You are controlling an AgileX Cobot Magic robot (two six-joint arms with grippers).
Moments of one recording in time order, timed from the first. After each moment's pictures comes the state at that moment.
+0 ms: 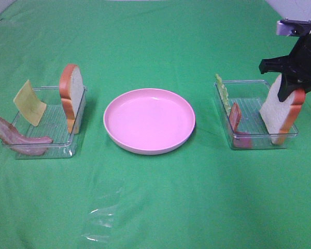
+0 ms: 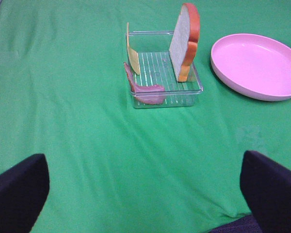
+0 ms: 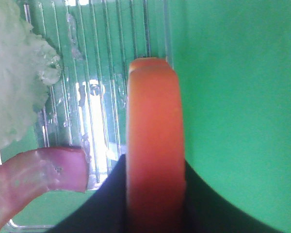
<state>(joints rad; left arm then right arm) -0.03 -0.01 -0.52 -0.11 1.08 -0.01 0.01 1.93 -1.38 0.02 0.86 0.02</state>
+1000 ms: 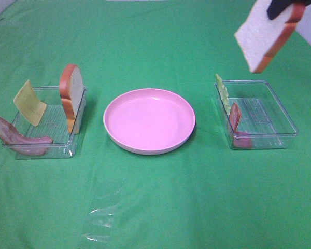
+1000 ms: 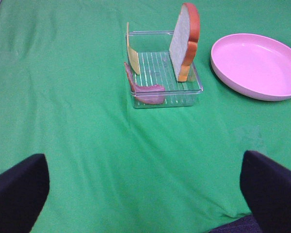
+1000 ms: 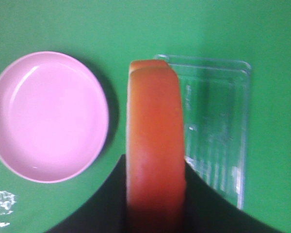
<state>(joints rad) -0.03 -0.01 -0.52 -0.11 1.08 -0.01 0.16 1.74 -1.71 0.13 1.12 -0.04</state>
